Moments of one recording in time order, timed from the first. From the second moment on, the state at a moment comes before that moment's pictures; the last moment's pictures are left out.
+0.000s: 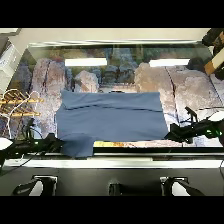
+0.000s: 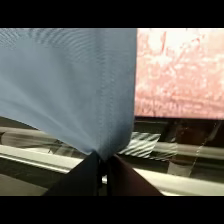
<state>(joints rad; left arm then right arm) 0.29 -0.67 0.41 0.80 -1.28 -1.49 -0.40 -1.14 0.78 -1.07 1.45 1.35</state>
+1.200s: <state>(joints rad) 0.15 -1.52 1.31 0.75 -1.14 -1.38 -0.12 -1.45 1.33 -1.17 1.16 1.48</state>
